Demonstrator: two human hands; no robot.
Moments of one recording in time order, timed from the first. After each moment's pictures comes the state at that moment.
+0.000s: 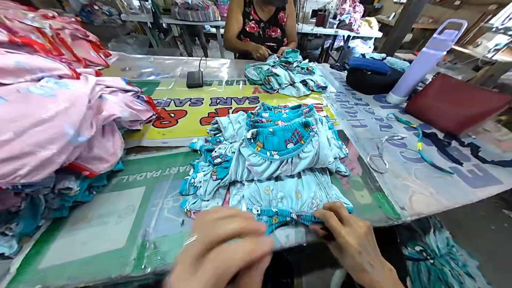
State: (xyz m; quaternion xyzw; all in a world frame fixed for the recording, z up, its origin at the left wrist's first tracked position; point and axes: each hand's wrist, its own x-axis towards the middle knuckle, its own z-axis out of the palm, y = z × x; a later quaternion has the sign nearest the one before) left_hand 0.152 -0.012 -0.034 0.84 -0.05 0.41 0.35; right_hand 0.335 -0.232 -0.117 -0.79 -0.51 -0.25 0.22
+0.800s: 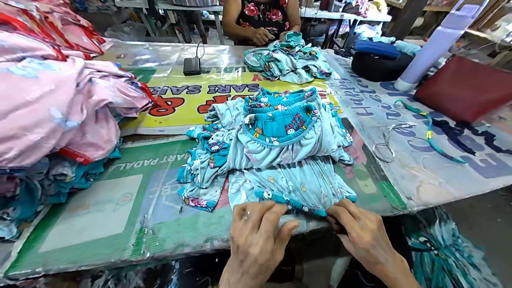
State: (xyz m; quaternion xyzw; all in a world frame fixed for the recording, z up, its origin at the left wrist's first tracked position) left_hand 0.202 -0.053 -0.131 0.87 0.05 0.46 0.17; right_hand 0.347 -0.257 -0.138 -0.77 -0.54 -0.26 0.22
